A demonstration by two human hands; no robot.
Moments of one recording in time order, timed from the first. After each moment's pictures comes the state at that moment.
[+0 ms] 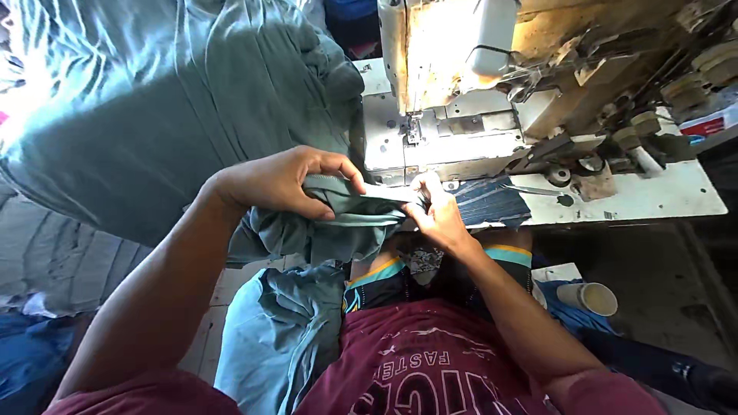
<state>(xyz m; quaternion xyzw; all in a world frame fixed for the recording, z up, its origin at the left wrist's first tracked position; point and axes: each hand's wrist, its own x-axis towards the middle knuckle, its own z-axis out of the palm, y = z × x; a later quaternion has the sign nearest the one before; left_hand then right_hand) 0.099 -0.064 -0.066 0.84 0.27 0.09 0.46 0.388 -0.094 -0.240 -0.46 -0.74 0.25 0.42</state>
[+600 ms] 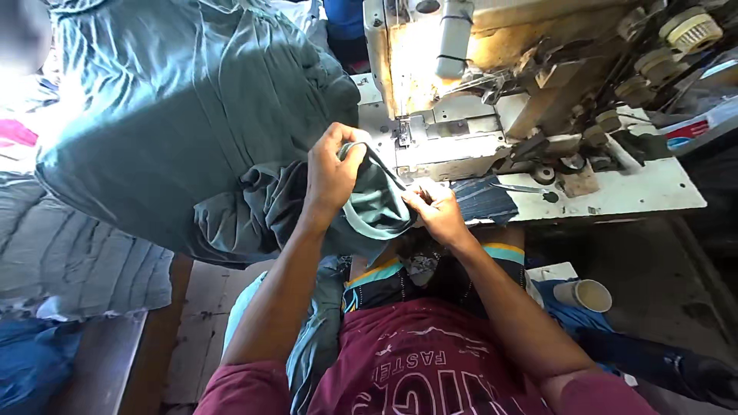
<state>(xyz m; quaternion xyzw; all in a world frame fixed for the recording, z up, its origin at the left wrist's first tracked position) 0.177 -0.075 -0.128 0.72 0.50 0.46 0.16 0.399 -0.105 -0.224 -0.40 -0.68 0.34 0.50</state>
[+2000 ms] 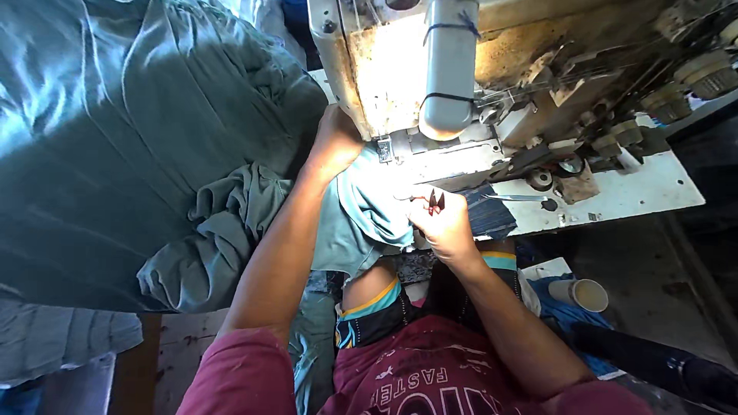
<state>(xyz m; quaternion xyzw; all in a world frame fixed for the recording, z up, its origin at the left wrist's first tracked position) 0.206 0.071 -0.159 0.79 0.44 0.38 0.19 0.401 -0.086 -0.211 -0.40 -0.53 0.44 0.60</state>
